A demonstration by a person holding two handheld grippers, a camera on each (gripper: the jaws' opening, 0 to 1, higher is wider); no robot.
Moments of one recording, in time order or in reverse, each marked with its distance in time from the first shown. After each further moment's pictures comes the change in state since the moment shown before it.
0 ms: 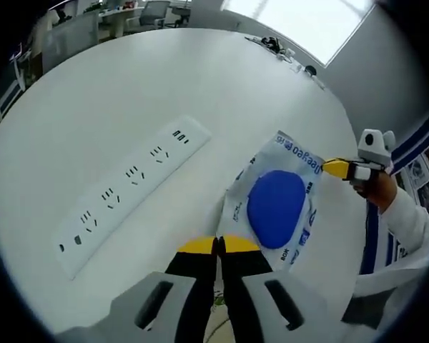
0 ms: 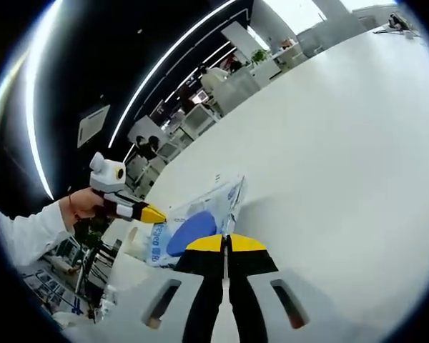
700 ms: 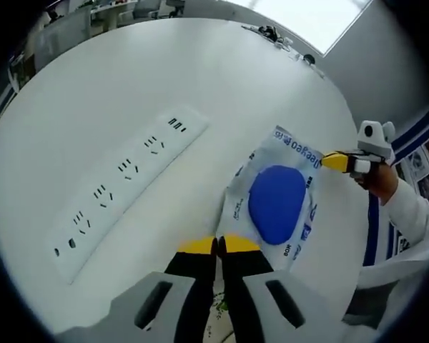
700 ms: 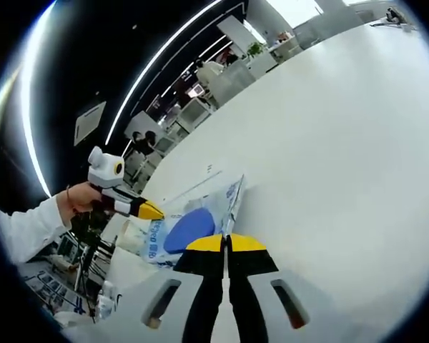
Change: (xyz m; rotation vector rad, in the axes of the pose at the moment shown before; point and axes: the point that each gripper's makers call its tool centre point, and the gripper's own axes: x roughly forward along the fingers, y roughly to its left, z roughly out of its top) left arm 0.015 0.000 -0.011 0.031 0.067 -0.005; right arm 0.004 -0.014 -0.014 0.014 0.040 -0.012
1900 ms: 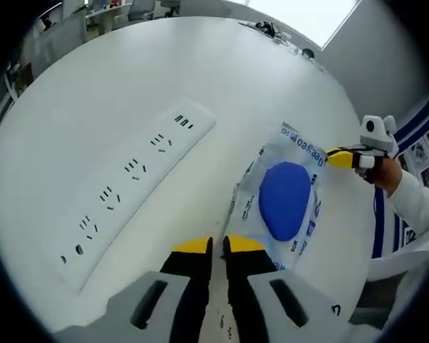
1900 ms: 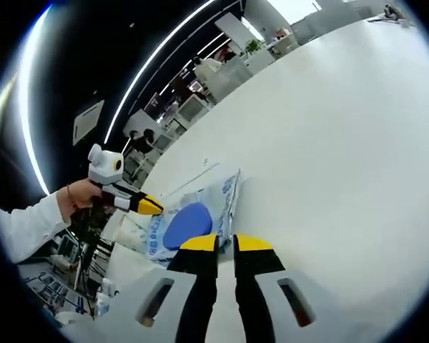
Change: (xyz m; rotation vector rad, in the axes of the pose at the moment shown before) left arm -0.001 0.005 -0.006 0.043 0.007 0.024; right arm -0.001 -0.004 -0.011 0.013 0.017 -0.005
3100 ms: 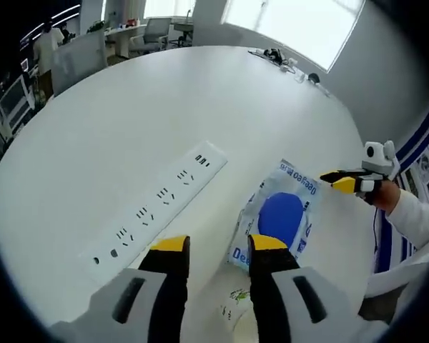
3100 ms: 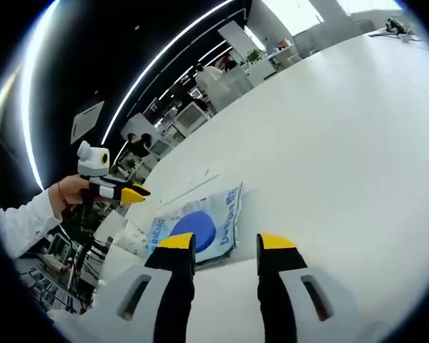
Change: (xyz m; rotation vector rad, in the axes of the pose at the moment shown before) left arm -0.060 0.009 0.032 -0.030 -0.176 0.075; right arm -0.020 0.006 0.018 -0.050 -0.064 -0.043
